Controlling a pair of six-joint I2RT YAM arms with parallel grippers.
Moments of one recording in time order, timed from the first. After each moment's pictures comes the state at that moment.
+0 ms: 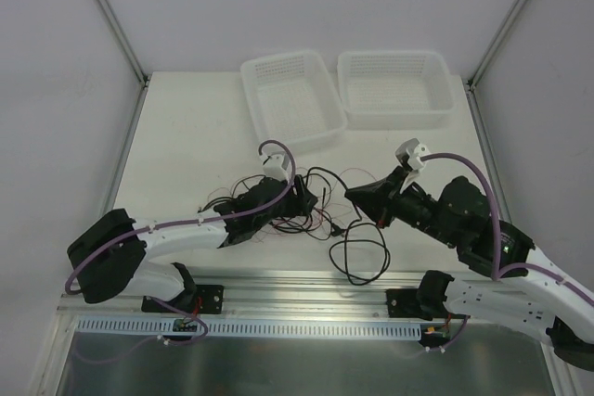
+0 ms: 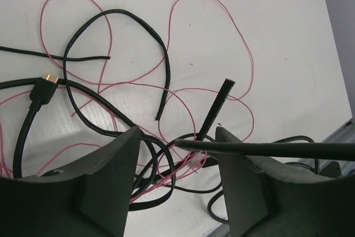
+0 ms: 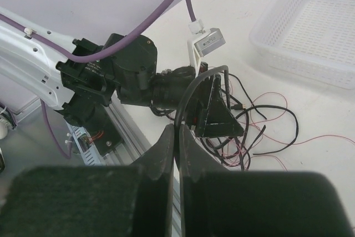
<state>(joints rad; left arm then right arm) -0.95 1.31 0.59 0.25 -0.25 -0.77 1.06 0.64 0.98 -0.43 0.09 0.30</state>
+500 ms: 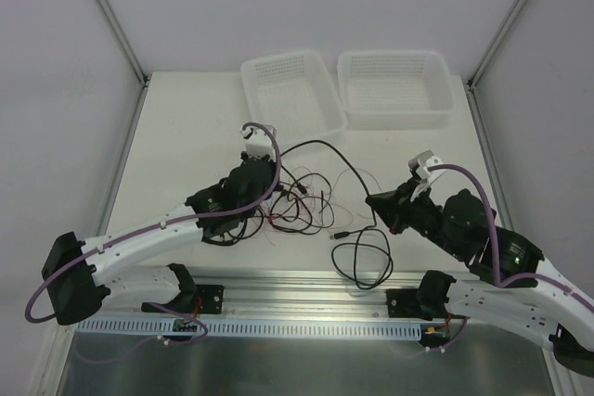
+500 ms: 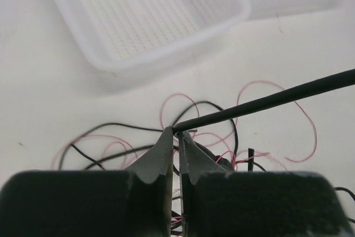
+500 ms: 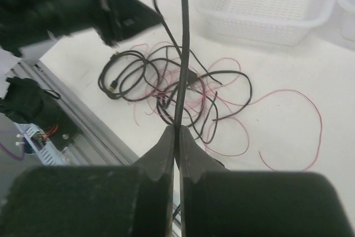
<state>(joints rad) -0.96 1.15 0.78 -0.02 -0.58 -0.44 1.06 0.54 0.91 -0.59 0.26 0.31</state>
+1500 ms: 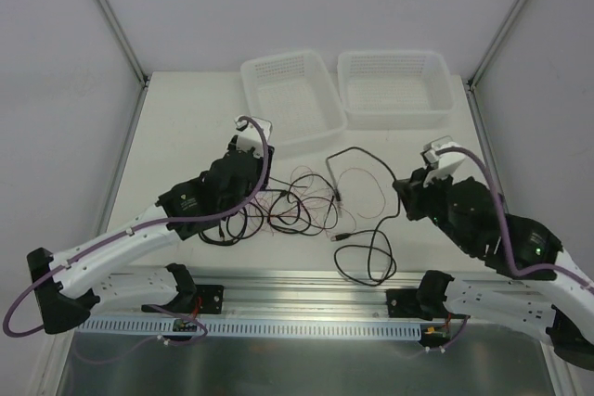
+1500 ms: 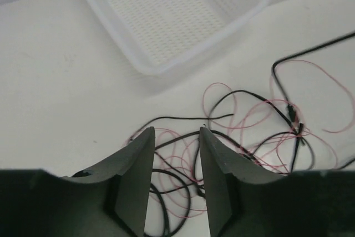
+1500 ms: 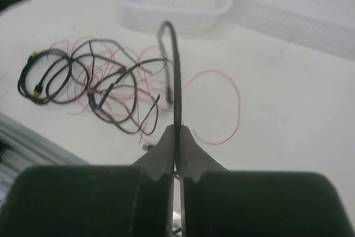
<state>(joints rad) -0.98 1.02 1.00 -0.39 -0.68 -0.14 1.06 0.64 1.08 -0.85 0.52 0.29</state>
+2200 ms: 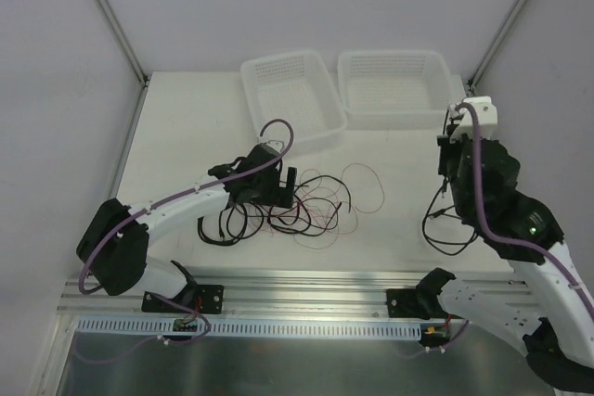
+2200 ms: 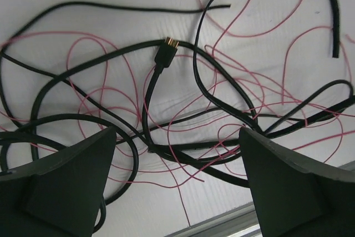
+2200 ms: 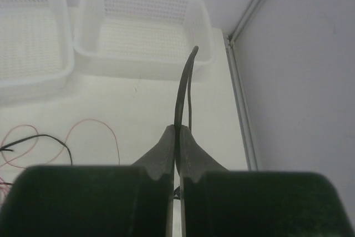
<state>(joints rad) -0.74 1.38 0.92 -0.43 -0.11 -0.49 0.78 0.80 1.37 -0.79 0.83 -0.06</state>
